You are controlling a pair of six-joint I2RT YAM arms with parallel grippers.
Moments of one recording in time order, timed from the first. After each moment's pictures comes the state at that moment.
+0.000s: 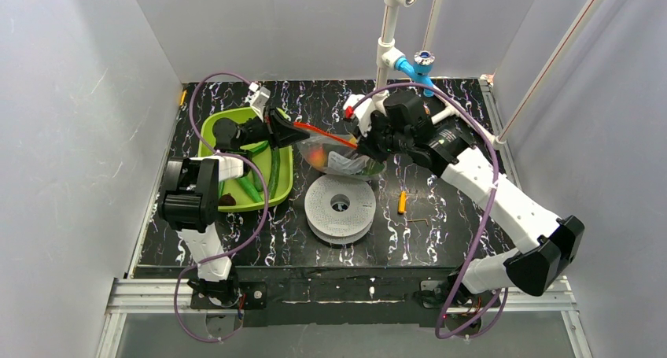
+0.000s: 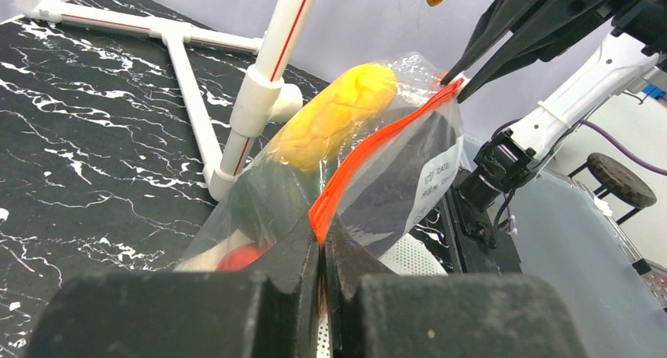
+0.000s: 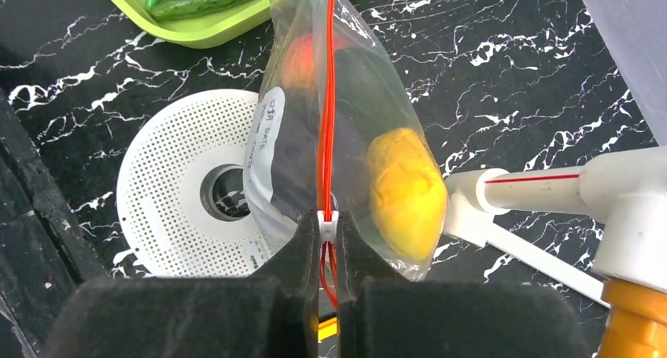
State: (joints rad) left arm -0.10 1.83 0.93 1.39 1.27 -0.87; right arm 0.72 1.38 1.44 -0.68 -0.20 -0.35
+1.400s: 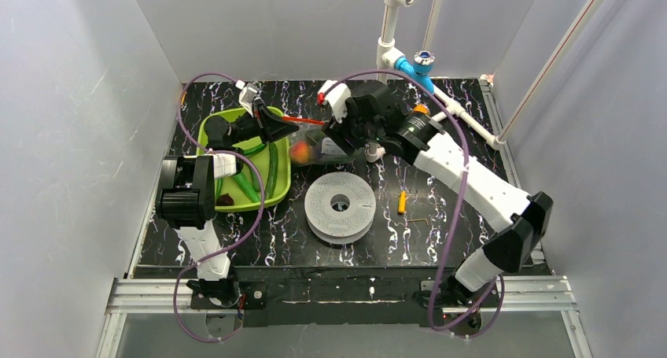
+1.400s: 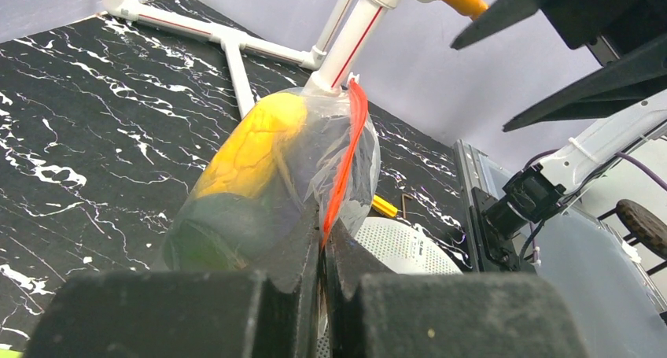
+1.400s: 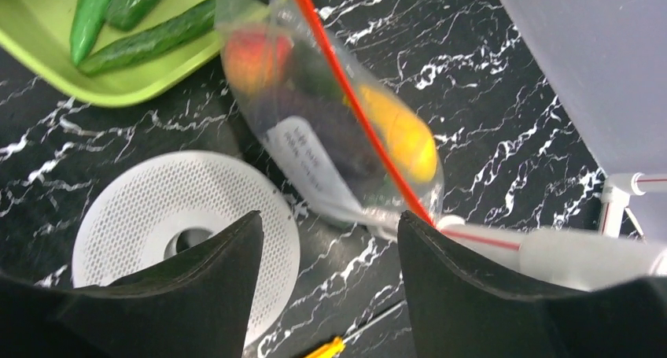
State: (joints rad) left arm -0.02 1.86 0.94 1.35 1.23 -0.87; right arm 0.83 1.53 1.64 -0.69 0.03 -0.29
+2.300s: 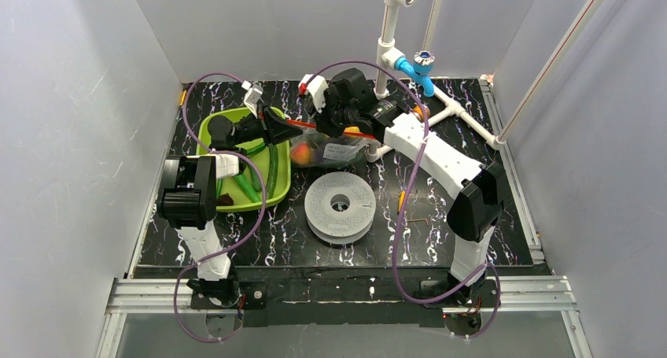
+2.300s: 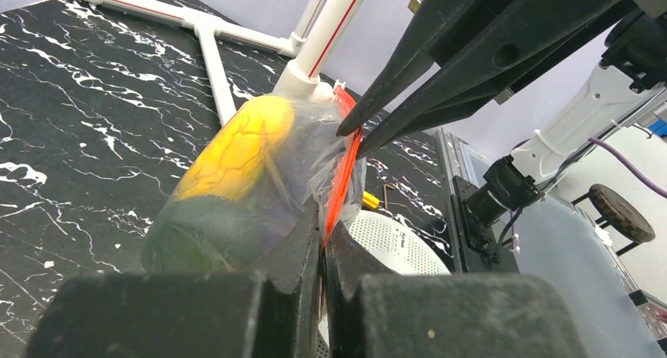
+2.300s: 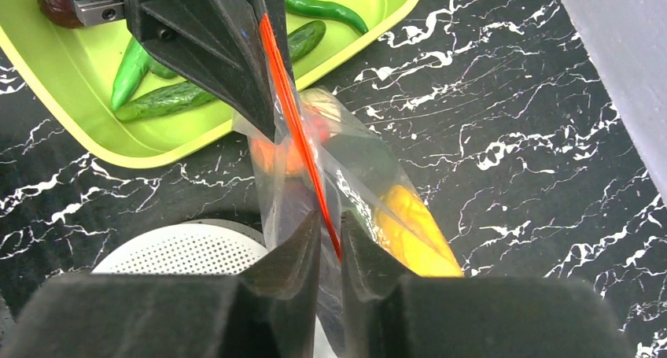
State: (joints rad) left arm -0.05 1.86 0.94 1.35 1.26 -0.90; right arm 0.76 1.85 1.84 -0.59 -0.24 -0.32
